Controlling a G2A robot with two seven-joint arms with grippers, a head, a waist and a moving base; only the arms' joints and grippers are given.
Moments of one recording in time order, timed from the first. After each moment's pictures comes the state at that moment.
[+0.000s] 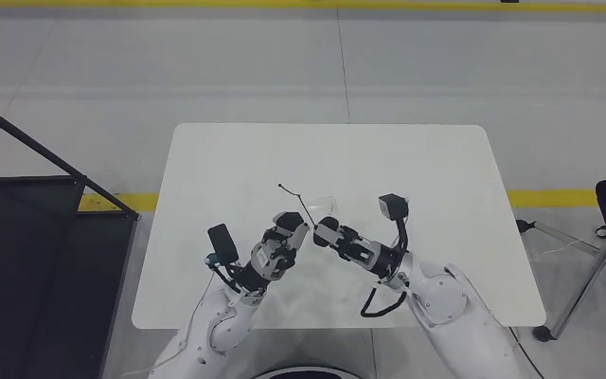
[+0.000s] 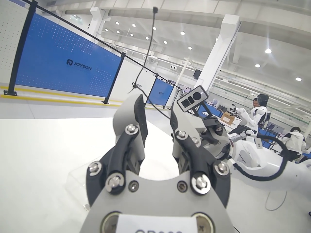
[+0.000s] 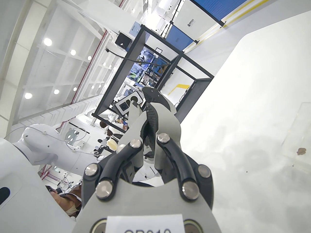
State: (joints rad) left arm 1.45 -1.30 -1.15 -1.64 1.07 -0.58 0.58; right arm -1.23 -1.18 1.12 -1.67 0.09 -0.58 0.58
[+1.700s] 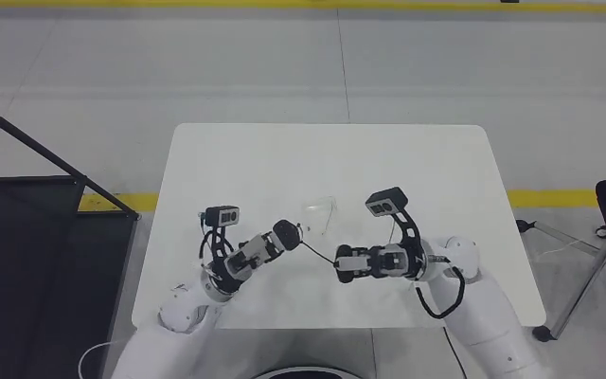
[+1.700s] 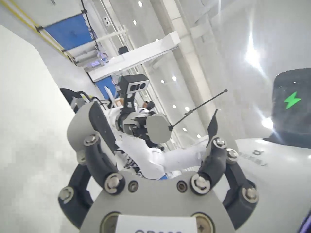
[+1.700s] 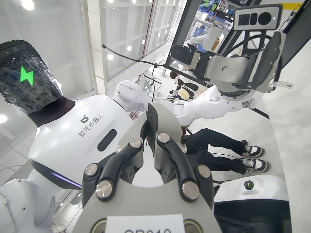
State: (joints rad) left arm 1.41 -1.18 -1.25 -1.66 -0.65 -0.73 -0.80; right arm -1.04 -1.16 1.11 -1.50 0.86 -0.40 1.42
